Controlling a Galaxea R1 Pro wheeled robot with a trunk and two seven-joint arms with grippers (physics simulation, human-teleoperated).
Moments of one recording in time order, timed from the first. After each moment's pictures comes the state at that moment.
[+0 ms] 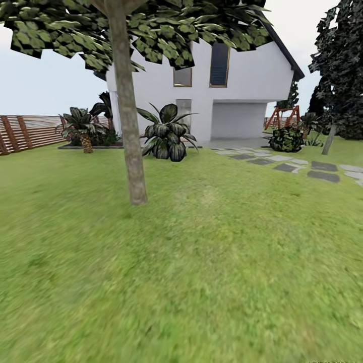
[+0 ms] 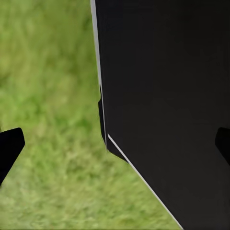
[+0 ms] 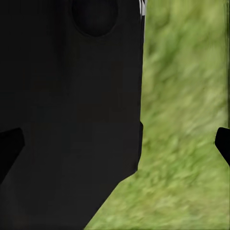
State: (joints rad) left arm 0.09 0.05 0.00 -0.04 -0.05 0.00 0.00; right arm 0.02 -0.03 0.00 0.01 0.00 0.01 0.00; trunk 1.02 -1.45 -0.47
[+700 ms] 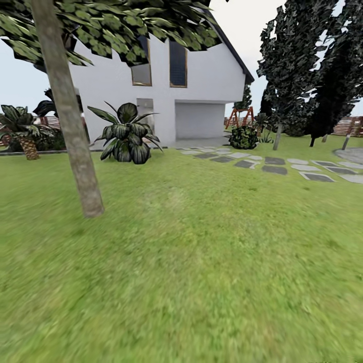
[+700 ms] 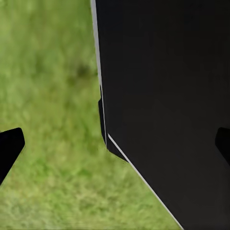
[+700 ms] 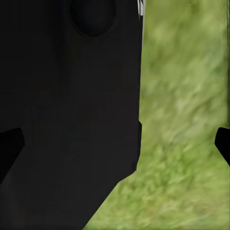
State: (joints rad) left arm 0.09 0.05 0.00 -0.04 -0.05 0.00 0.00; right arm 0.02 -0.03 0.00 0.01 0.00 0.01 -0.01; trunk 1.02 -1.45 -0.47
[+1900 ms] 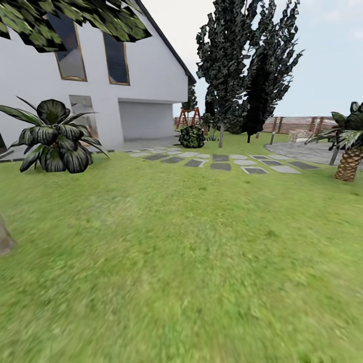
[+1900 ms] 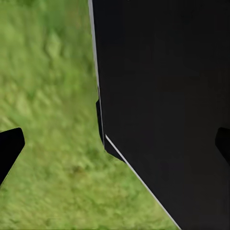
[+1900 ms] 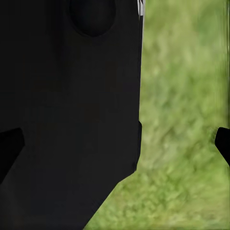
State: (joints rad) left arm 0.09 0.04 0.00 -0.04 -0.05 0.00 0.00; right arm 0.02 -0.03 0.00 0.01 0.00 0.01 -0.01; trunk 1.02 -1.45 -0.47
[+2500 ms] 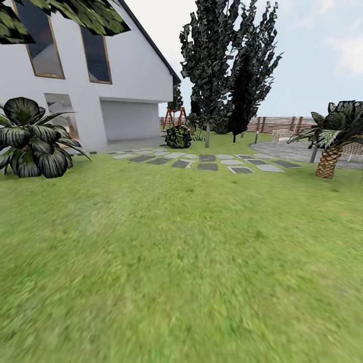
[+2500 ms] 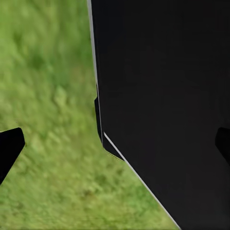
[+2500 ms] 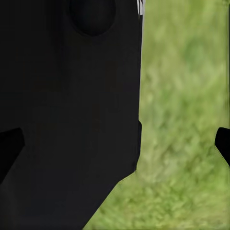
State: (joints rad) left arm 0.09 0.04 0.00 -0.04 -0.05 0.01 -0.01; right arm 0.02 -0.03 0.00 0.01 0.00 0.01 -0.01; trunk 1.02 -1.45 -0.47
